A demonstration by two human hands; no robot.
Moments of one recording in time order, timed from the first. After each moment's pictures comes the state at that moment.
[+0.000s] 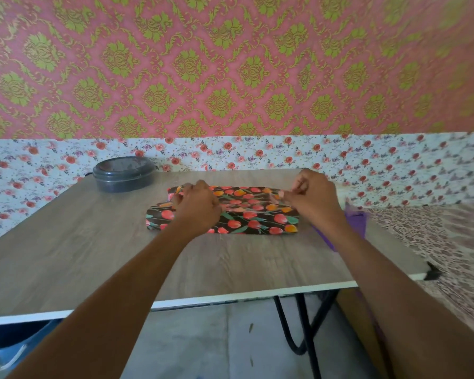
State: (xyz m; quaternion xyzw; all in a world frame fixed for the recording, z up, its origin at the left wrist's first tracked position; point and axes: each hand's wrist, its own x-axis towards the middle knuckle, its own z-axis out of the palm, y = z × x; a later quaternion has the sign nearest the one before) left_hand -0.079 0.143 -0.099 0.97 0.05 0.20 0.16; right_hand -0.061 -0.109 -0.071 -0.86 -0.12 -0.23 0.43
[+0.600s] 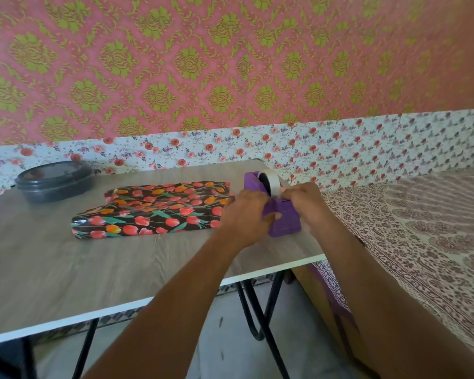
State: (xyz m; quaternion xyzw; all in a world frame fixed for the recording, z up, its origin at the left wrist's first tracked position) left_hand -0.066 -0.069 -0.118 0.95 -0.20 0.19 0.15; right_hand -0.030 -0.229 -0.108 -0.80 0.07 -0.11 0.59
